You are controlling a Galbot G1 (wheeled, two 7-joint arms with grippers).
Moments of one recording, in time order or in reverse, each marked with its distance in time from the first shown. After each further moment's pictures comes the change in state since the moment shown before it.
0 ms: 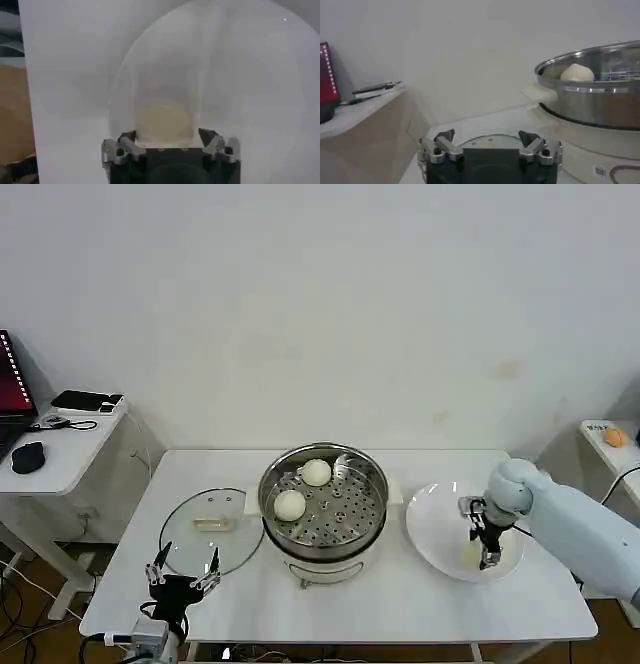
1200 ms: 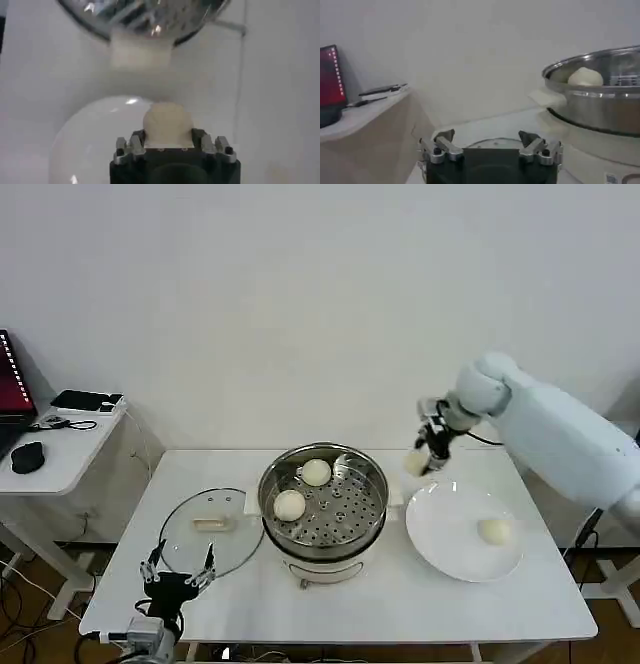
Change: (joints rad) left arm -0.010 -0.002 -0.018 0.004 -0.003 -0.001 -0.006; right arm 0.440 0.255 -0.063 -0.050 0.215 0.105 -0.046
